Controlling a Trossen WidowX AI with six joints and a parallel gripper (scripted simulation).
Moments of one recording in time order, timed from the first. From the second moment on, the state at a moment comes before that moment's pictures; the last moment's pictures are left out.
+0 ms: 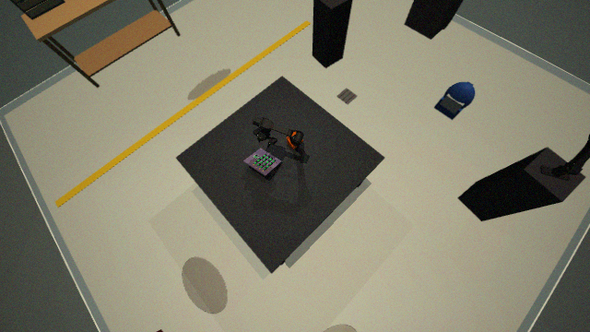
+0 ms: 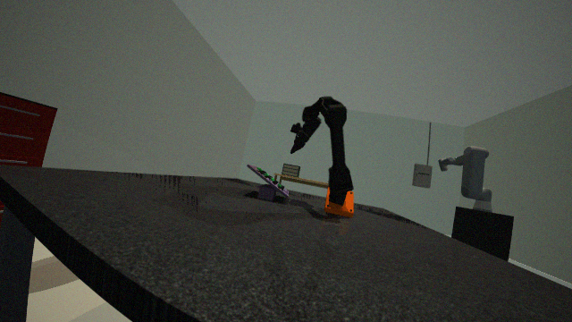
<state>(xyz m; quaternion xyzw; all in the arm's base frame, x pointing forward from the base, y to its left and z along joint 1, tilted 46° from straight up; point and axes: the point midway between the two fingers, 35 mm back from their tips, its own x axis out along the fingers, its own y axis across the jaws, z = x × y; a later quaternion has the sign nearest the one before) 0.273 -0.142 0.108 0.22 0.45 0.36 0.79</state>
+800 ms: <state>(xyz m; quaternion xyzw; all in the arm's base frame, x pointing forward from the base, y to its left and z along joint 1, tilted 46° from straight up) 0.358 -0.052 0.051 0.23 0.45 0.36 0.78</state>
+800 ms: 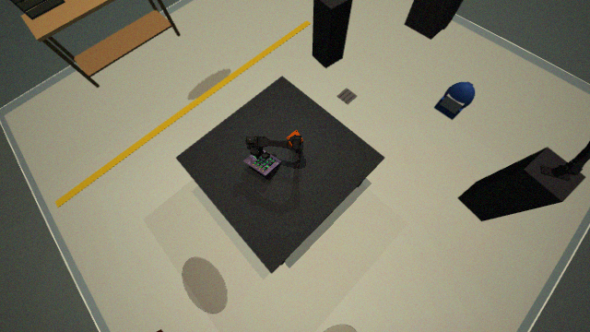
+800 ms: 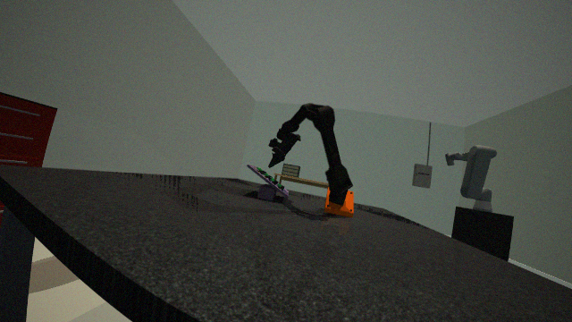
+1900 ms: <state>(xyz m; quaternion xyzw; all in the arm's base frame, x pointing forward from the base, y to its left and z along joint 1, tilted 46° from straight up) 0.368 -0.031 0.037 0.23 0.45 0.35 0.79</state>
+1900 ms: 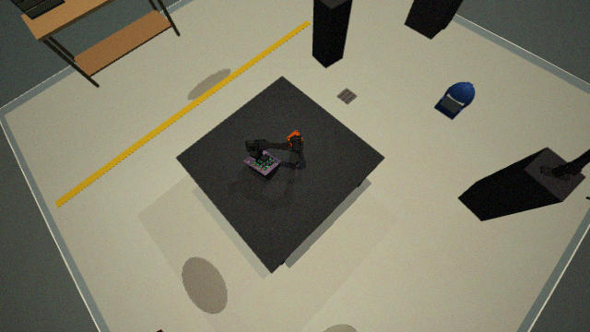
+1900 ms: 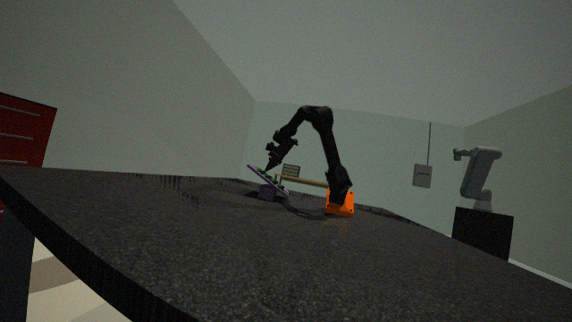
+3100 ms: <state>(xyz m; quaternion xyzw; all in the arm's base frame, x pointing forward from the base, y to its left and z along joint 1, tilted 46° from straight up) 0.369 -0.029 0.035 0.23 0.45 0.35 0.79</state>
